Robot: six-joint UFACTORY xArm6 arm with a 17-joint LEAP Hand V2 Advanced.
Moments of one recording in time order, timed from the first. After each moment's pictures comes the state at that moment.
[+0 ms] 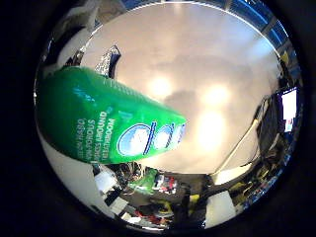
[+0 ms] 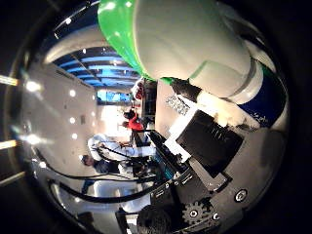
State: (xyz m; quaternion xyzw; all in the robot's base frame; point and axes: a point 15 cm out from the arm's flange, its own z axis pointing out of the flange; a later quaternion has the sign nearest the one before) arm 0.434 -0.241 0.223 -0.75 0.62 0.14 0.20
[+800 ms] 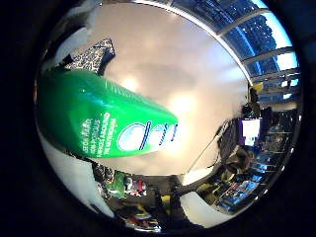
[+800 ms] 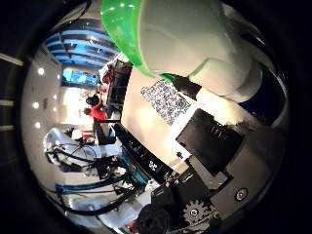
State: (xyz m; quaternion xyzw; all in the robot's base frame) arm 0.480 -0.104 0.221 -0.80 0.60 0.02 0.09
